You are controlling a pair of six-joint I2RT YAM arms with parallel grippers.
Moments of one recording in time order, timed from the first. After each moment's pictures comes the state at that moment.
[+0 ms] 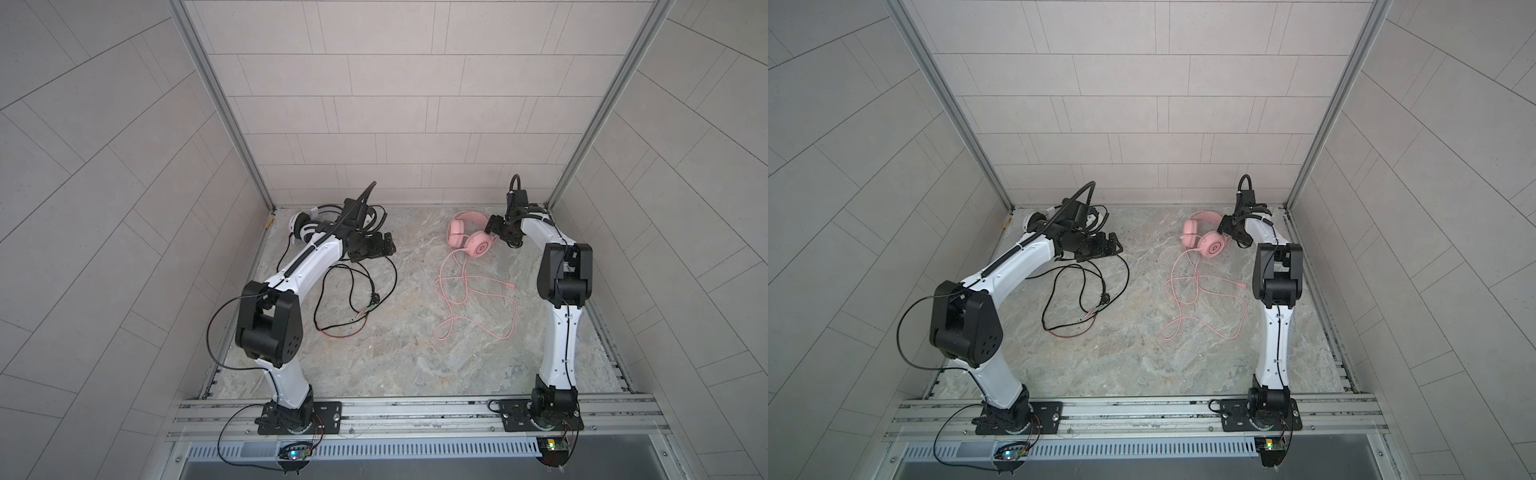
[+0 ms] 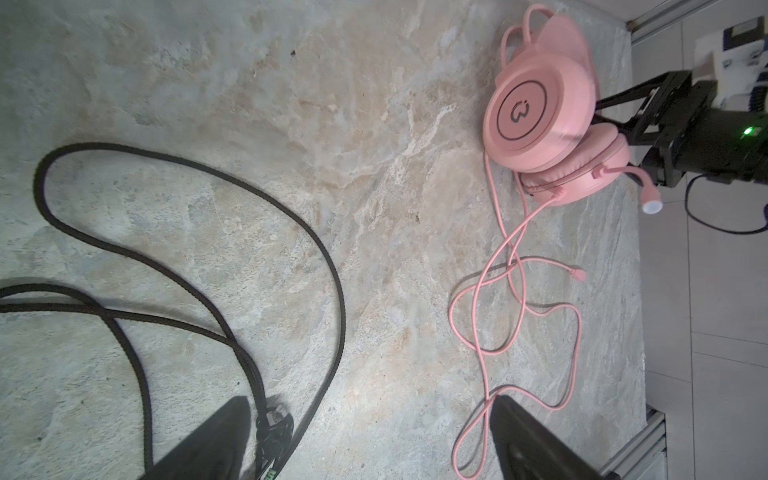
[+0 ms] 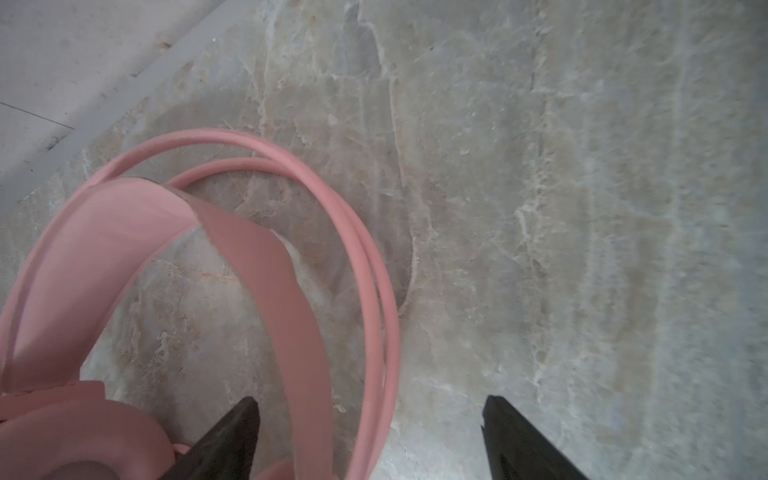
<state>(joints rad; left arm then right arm) -0.33 1.77 1.49 -0.73 0.34 -0.39 -0.09 2.32 1.96 -0.69 -0.08 0.45</state>
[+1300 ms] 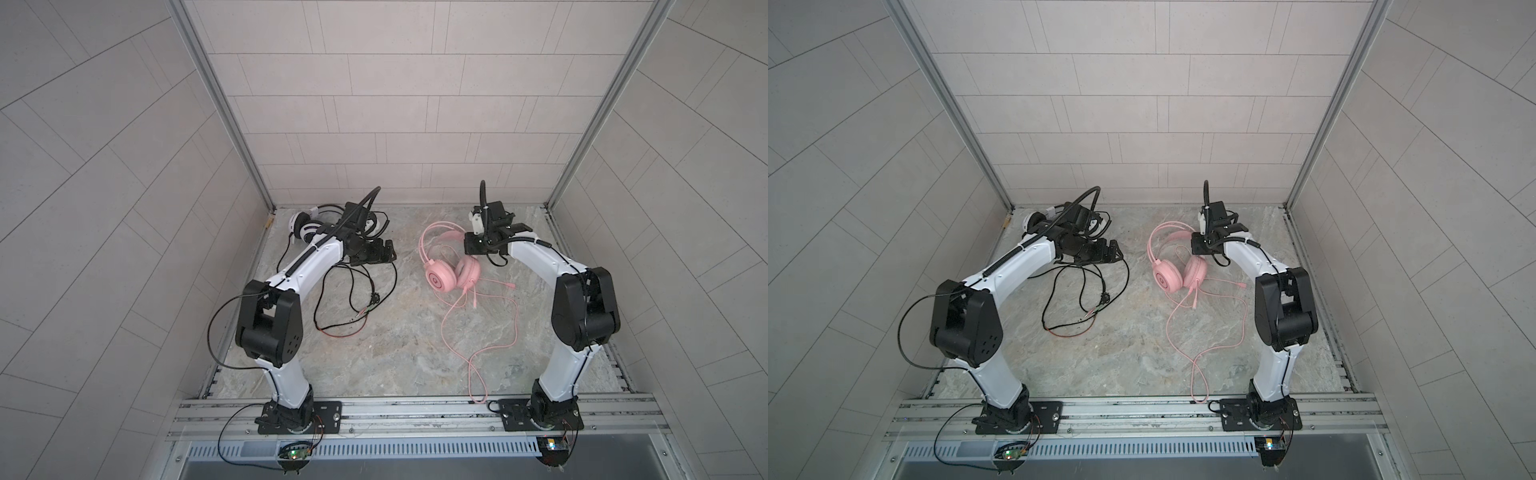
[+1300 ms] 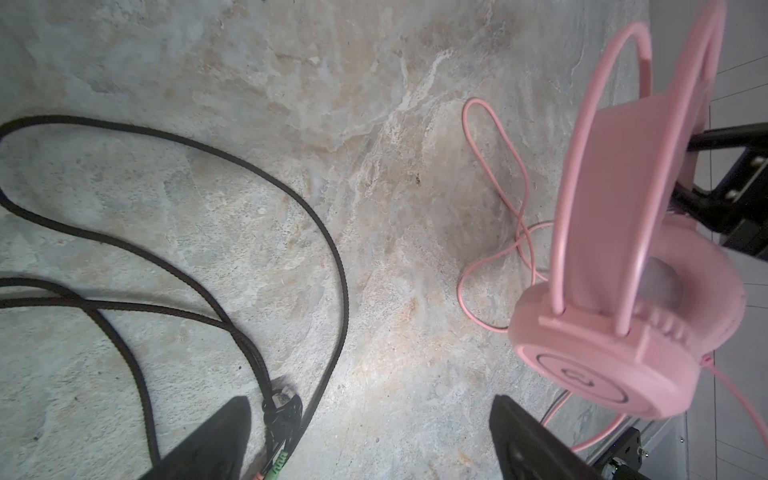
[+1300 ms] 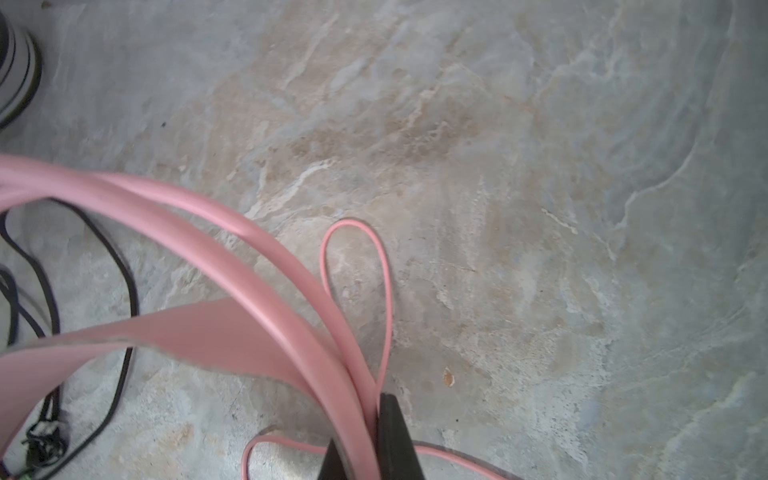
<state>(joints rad) -0.33 1.74 1.45 -0.73 0.37 -0.29 0.23 1.81 1.42 -0.54 -0.06 0.15</state>
